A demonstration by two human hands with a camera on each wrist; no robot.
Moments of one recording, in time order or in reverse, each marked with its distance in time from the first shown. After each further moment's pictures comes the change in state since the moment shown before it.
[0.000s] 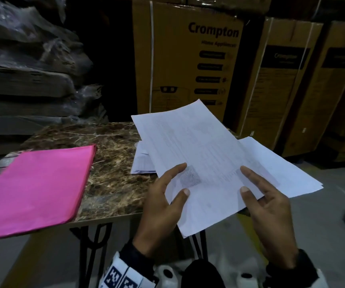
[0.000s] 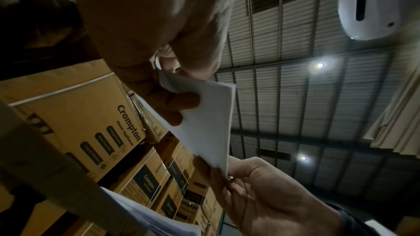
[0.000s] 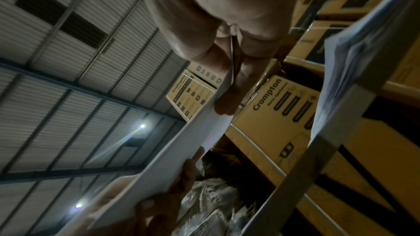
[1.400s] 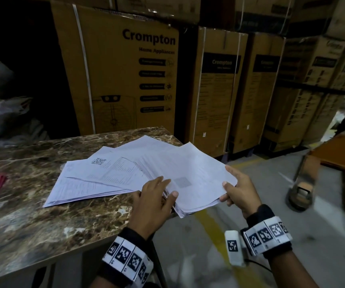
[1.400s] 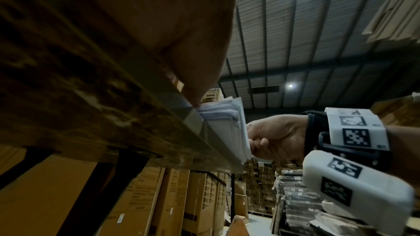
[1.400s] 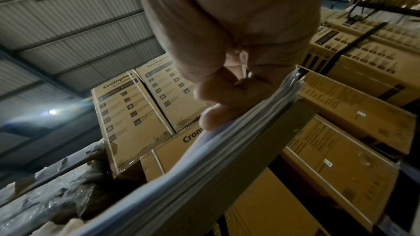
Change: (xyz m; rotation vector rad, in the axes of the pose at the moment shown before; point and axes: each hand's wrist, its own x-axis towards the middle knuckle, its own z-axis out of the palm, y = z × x) left_hand 0.073 -0.061 0.155 0.708 -0.355 0.037; right_hand 0.137 0.069 -0.146 -0.280 0.089 0.342
